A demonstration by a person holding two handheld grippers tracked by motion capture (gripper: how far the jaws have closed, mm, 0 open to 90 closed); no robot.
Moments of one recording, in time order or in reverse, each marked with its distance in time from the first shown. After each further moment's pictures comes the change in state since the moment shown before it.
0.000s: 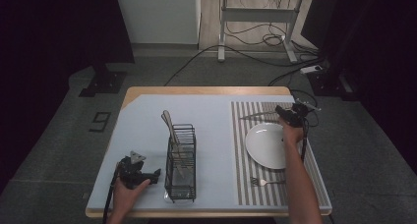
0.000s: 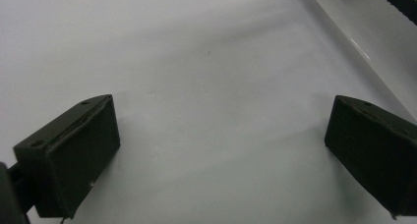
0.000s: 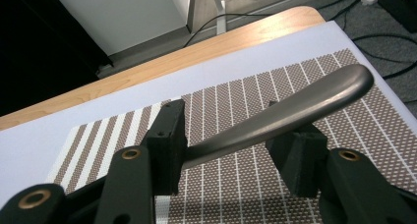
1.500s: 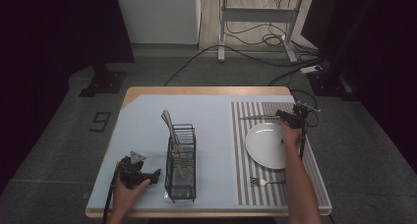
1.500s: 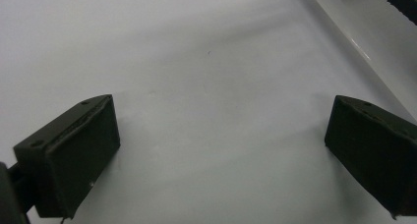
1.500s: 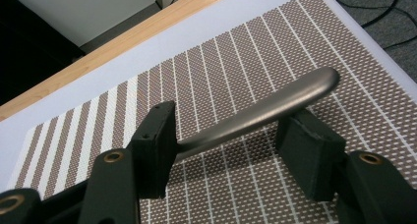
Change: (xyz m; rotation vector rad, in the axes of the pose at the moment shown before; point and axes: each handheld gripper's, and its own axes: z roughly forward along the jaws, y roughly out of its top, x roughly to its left) left arm 0.000 0.000 0.000 0.001 0.000 0.001; right arm -0.013 -0.007 0.013 0.111 -0.103 0.117
